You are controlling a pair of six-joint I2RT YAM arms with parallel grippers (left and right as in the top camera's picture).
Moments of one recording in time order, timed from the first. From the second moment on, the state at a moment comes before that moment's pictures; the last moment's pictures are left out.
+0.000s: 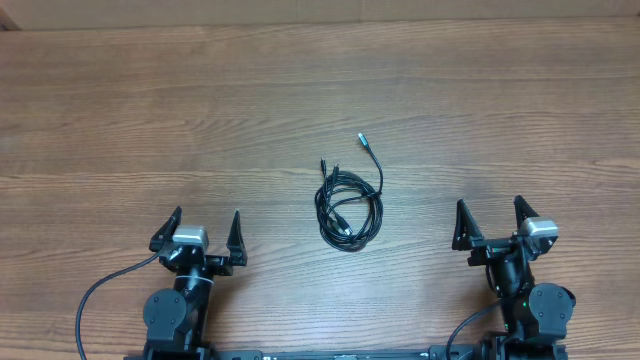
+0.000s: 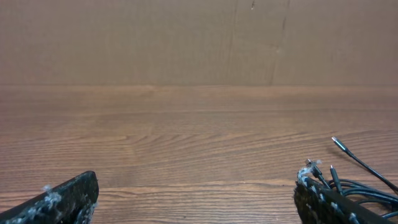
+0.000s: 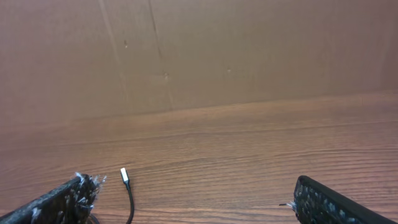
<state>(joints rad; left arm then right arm) -0.06 0.01 0.01 -0.08 0.03 -0.05 -0.08 0.01 0.02 -0.02 -0.20 0.15</state>
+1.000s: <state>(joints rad) -0.06 0.01 0.16 0.00 0.01 -0.02 -0.08 0.01 0.02 0.03 -0.26 0.34</state>
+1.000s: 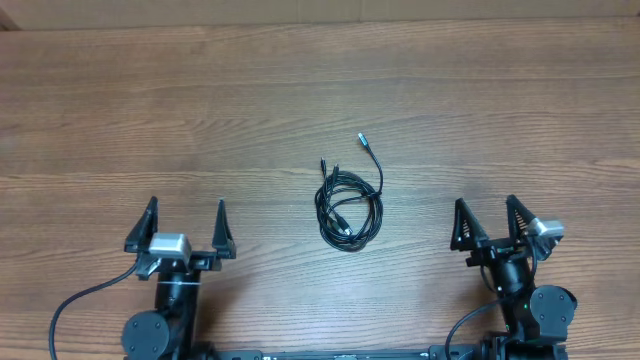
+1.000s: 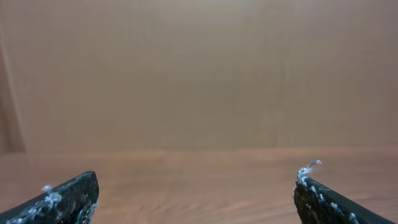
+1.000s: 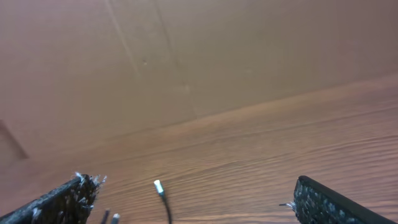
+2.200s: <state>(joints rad) -0.06 0.01 0.62 -0.14 0.47 -0.15 -0.08 0.01 0.33 0.50 -0.96 0.51</state>
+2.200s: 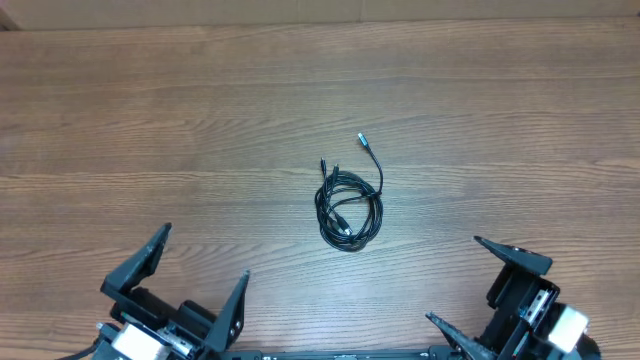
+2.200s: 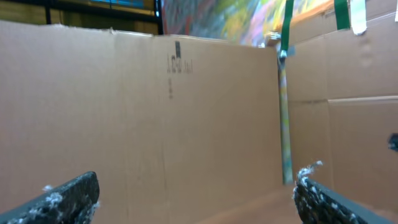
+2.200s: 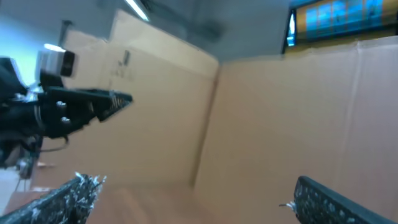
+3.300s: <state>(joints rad) -0.06 0.81 1.16 -0.82 0.73 0.04 -0.08 0.55 0.71 0.08 -1.21 0.41</state>
